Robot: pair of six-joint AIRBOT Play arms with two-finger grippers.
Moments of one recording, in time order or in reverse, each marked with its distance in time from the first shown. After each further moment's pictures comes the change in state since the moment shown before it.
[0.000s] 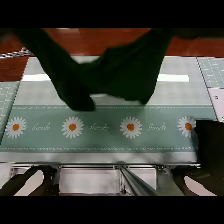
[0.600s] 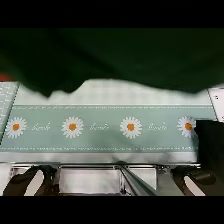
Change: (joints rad) left arm -0.047 0.286 0.398 0.492 0.033 -0.185; right arm -0.010 0.397 0.229 -0.467 0.196 0.091
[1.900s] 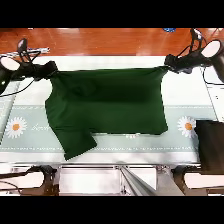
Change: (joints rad) left arm -0.106 -0.768 -0.728 0.016 0.393 -0.130; right arm -0.196 -0.873 -0.558 0.332 -0.453 0.090
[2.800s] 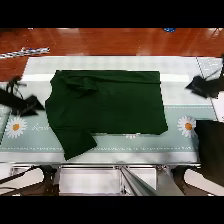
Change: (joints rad) left arm 0.337 0.180 -0.283 0.182 -0.652 0.127; right arm -0.332 0.340 -0.452 0.120 0.155 -0.211
